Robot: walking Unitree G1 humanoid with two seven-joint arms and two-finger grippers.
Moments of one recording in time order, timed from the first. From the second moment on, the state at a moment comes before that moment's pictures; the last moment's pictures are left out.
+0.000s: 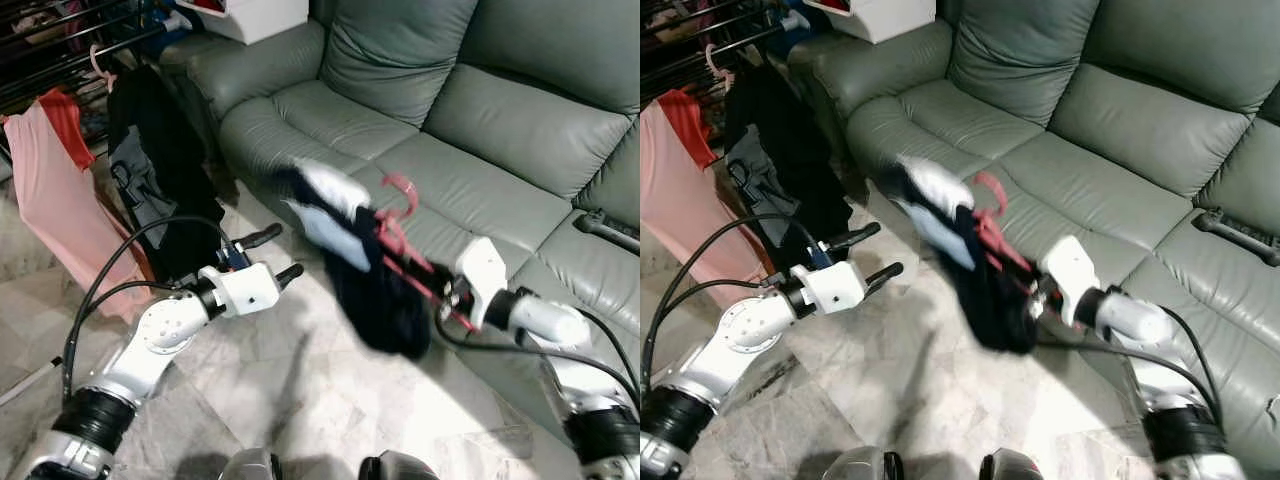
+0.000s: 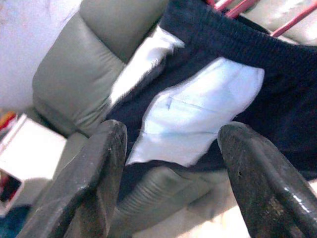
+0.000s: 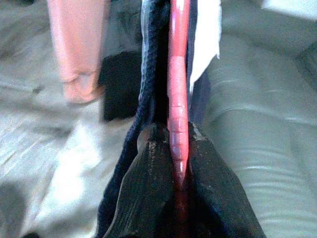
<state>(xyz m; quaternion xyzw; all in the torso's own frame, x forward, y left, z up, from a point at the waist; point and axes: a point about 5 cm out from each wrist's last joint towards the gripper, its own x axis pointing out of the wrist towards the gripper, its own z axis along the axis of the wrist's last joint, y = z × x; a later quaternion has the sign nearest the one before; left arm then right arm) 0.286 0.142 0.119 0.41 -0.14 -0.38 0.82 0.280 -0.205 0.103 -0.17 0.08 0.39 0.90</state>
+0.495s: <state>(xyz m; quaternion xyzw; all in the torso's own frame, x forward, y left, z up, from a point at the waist) 0.285 0.150 0.107 0.50 -0.15 -0.47 0.71 0.260 -0.208 0.099 -0.22 0.12 0.54 0.81</state>
